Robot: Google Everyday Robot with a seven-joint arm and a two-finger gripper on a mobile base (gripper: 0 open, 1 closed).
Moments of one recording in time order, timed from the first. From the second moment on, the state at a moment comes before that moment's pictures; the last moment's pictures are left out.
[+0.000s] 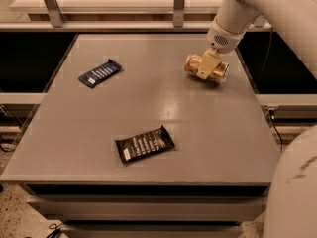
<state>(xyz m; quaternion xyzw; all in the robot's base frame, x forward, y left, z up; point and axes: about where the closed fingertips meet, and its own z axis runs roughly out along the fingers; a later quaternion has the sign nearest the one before) 0.667 -0.155 0.862 -0.50 0.85 0.02 0.15</state>
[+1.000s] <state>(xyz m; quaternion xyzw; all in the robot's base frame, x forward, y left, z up) 0.610 -0.055 0.892 -0.67 0.72 0.08 0.17</state>
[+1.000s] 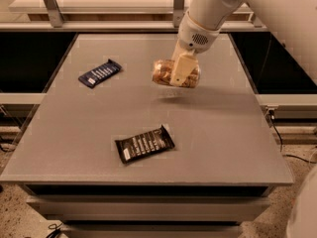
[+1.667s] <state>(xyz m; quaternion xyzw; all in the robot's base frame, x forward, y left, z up) 0.596 -0.040 0.881 -0.70 0.70 0.08 0.15</state>
